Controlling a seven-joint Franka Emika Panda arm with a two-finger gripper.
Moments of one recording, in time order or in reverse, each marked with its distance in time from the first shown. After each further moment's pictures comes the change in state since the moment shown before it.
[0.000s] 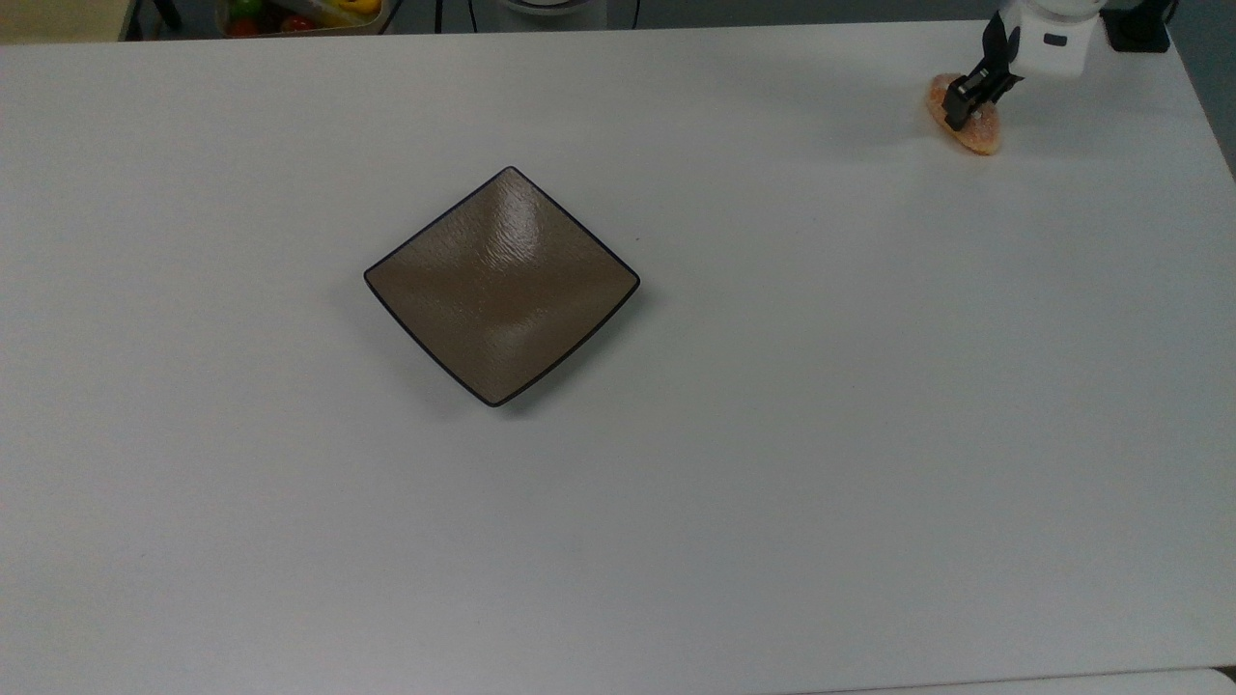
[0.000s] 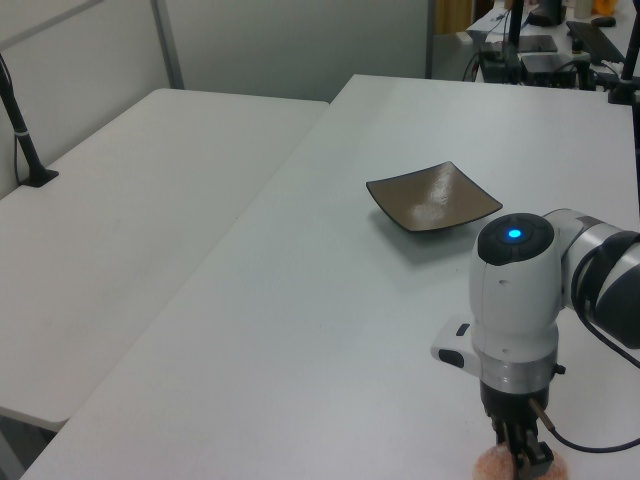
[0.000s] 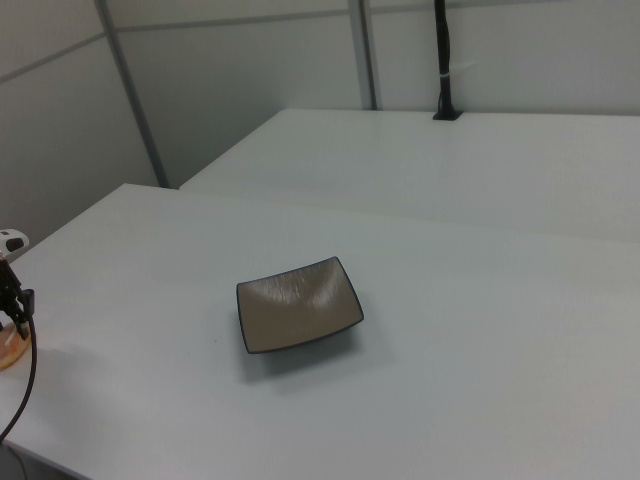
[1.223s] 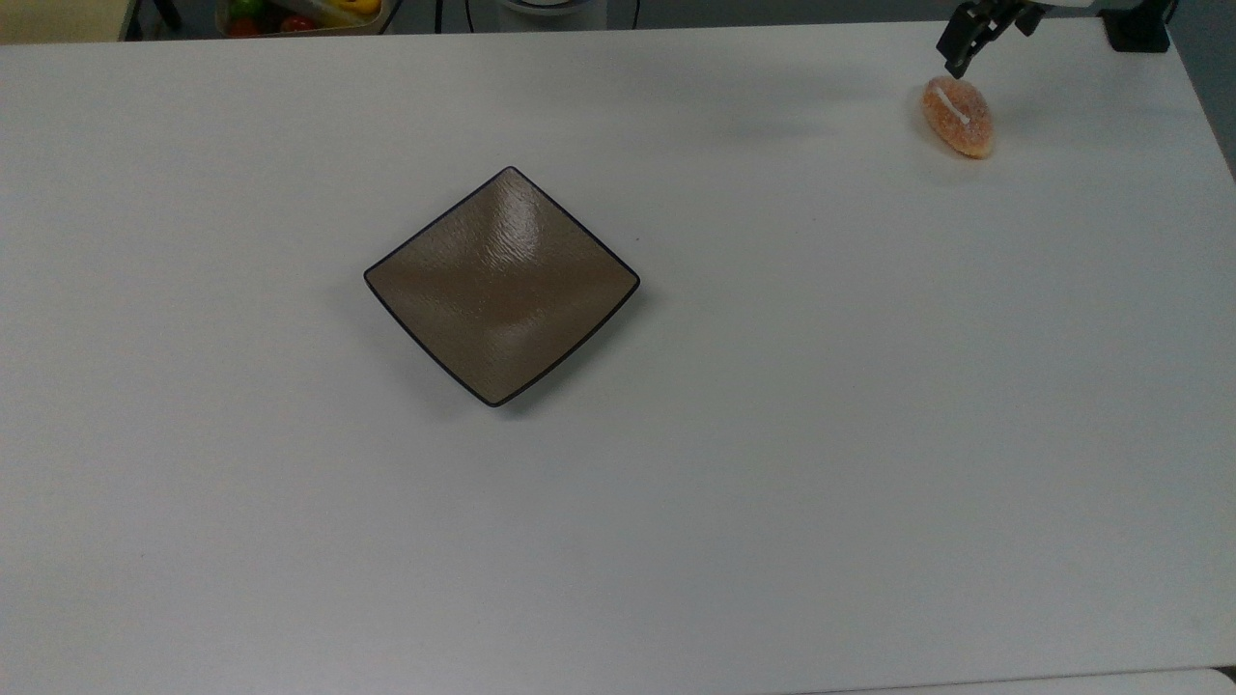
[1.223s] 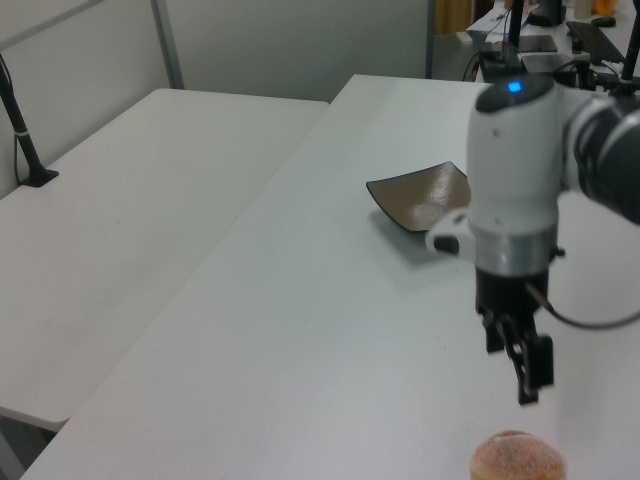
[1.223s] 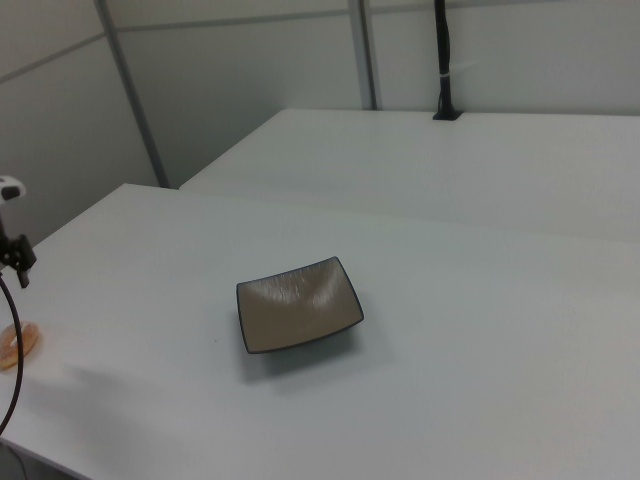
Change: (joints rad) arm -0.076 -0.185 0.000 0.014 0.136 -0.129 -0.090
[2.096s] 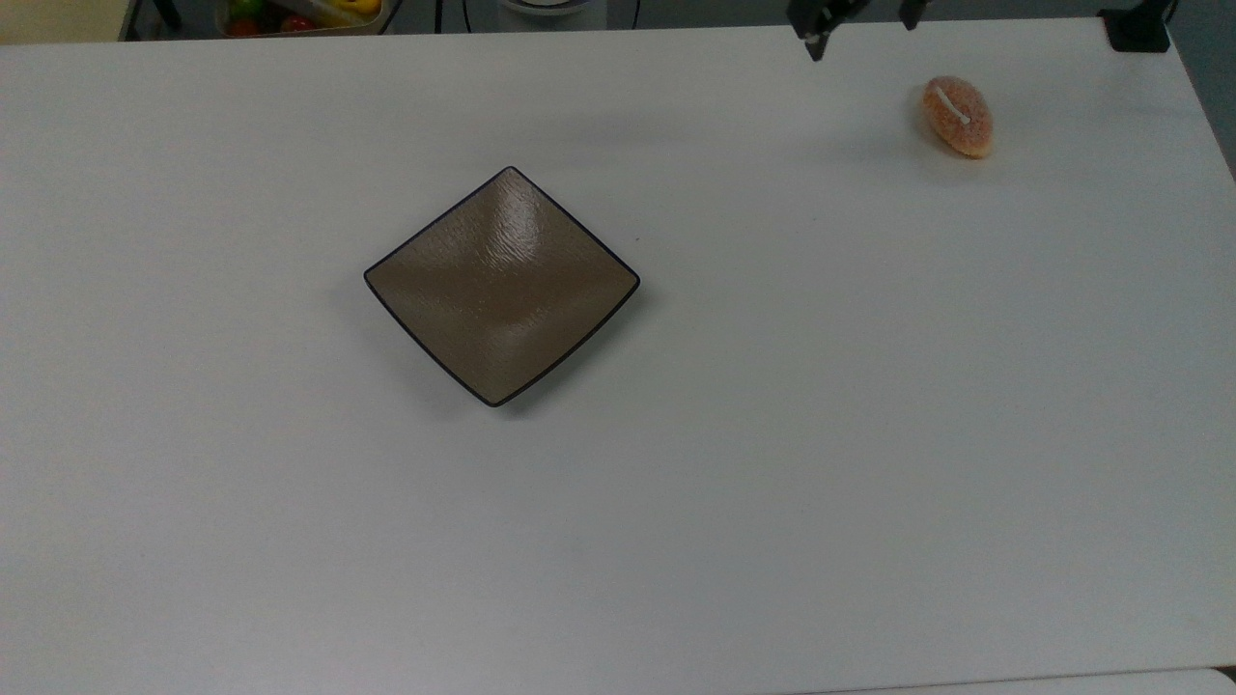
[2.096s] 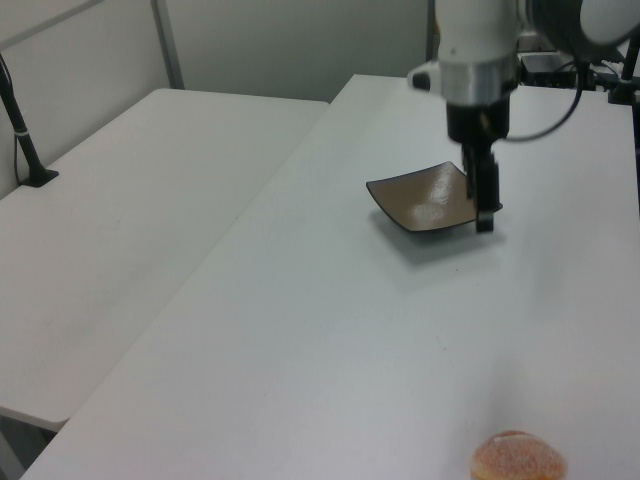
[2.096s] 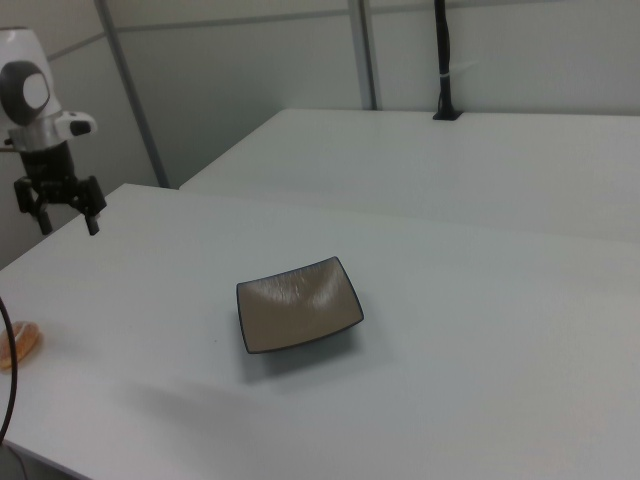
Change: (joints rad) arm -0.255 -0.143 -0.039 0.083 0.002 -0.273 -0.066
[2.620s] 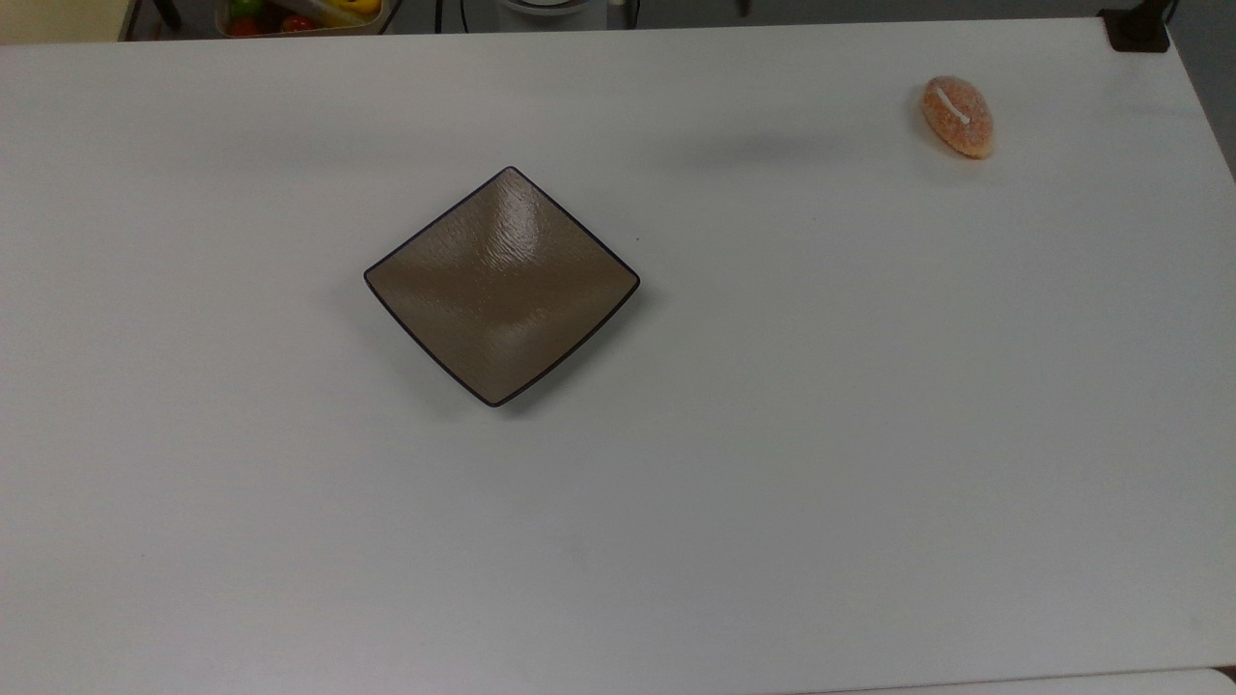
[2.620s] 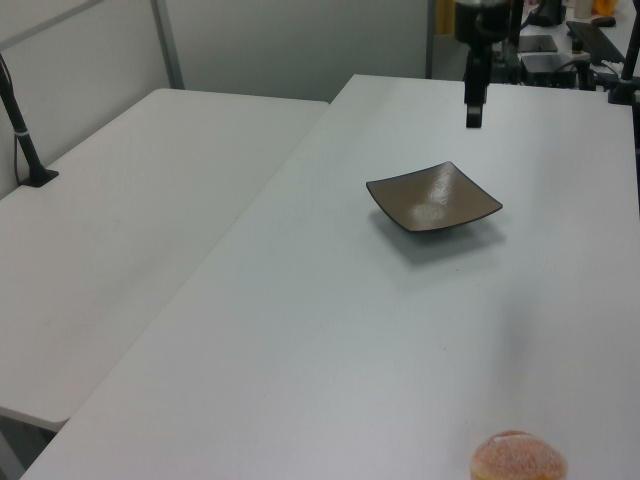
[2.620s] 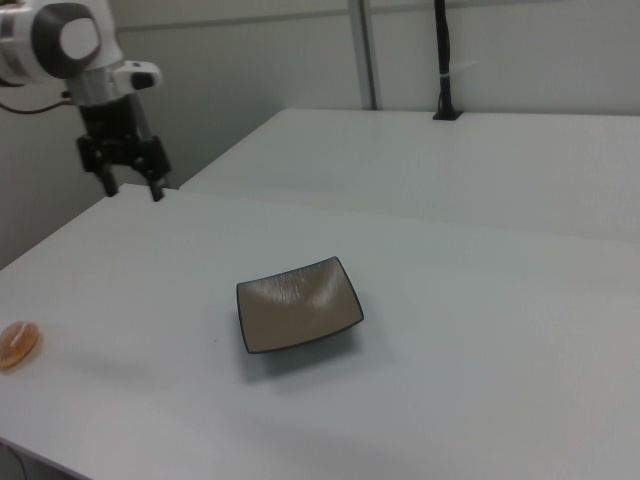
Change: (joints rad) arm -0.215 -0.144 -0.088 0.006 -0.001 -0.098 -0.073
